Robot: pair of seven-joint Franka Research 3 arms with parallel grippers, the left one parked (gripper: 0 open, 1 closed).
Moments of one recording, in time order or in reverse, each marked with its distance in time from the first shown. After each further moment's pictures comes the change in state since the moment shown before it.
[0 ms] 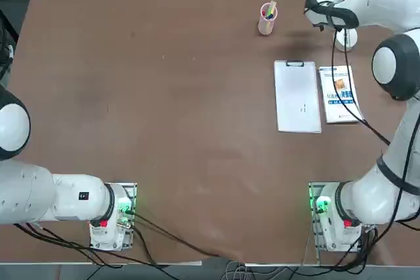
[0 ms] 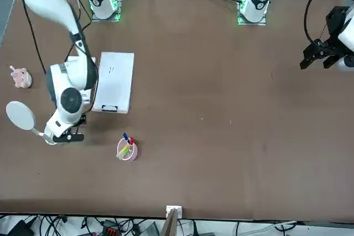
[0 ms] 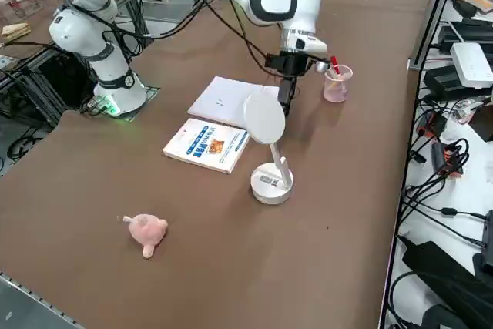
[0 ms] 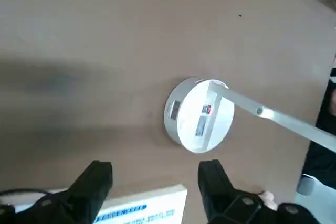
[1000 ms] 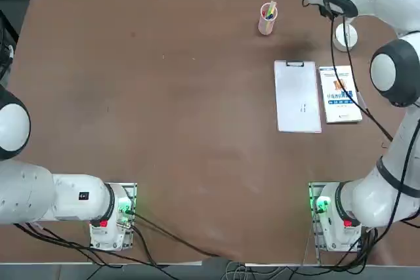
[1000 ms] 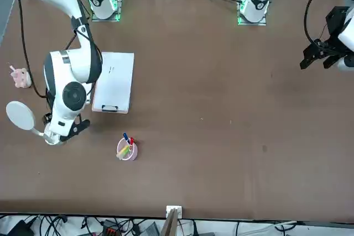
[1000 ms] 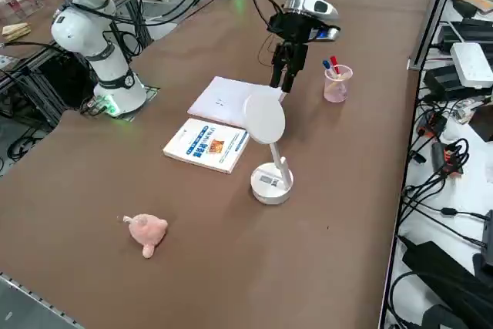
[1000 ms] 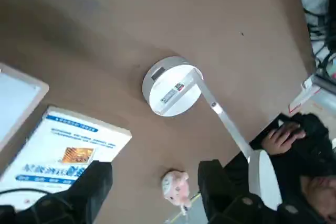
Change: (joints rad) arm 0.054 -0.022 -0.005 0.155 -0.016 -0.277 -0.623
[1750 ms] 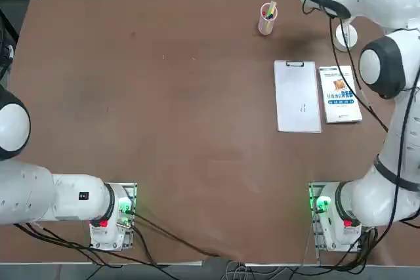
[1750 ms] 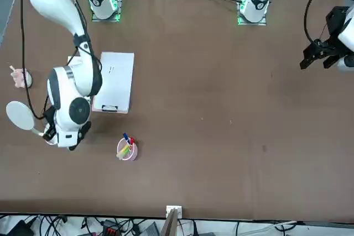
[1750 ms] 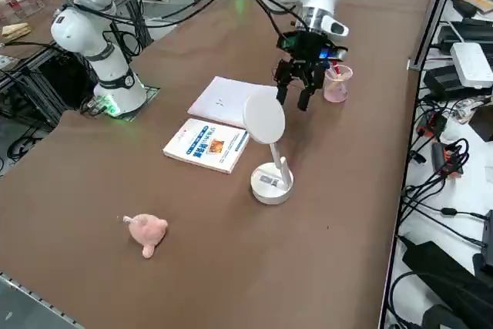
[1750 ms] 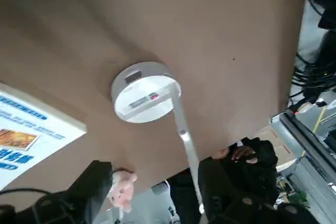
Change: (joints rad) arm -0.023 0.163 -0.013 0.139 -0.121 0.029 -0.248
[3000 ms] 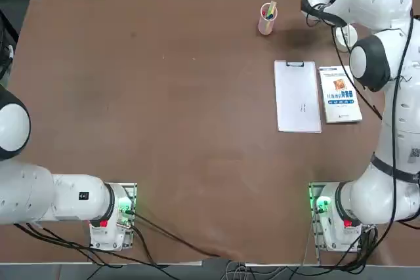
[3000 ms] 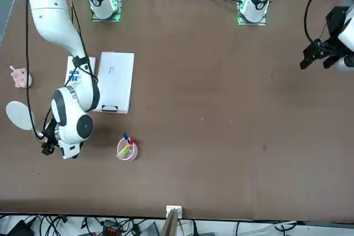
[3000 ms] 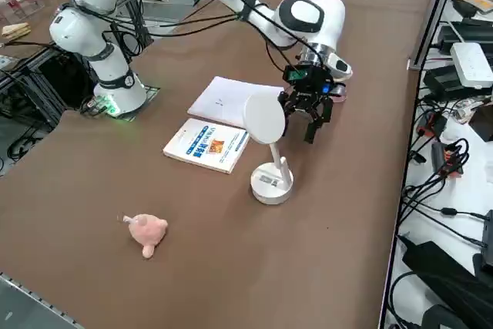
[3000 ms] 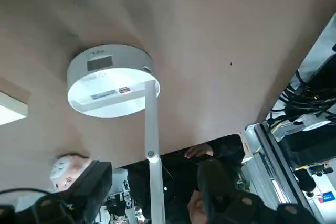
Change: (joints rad) arm -0.057 0.134 -0.002 0.042 -0.178 0.044 -0.160
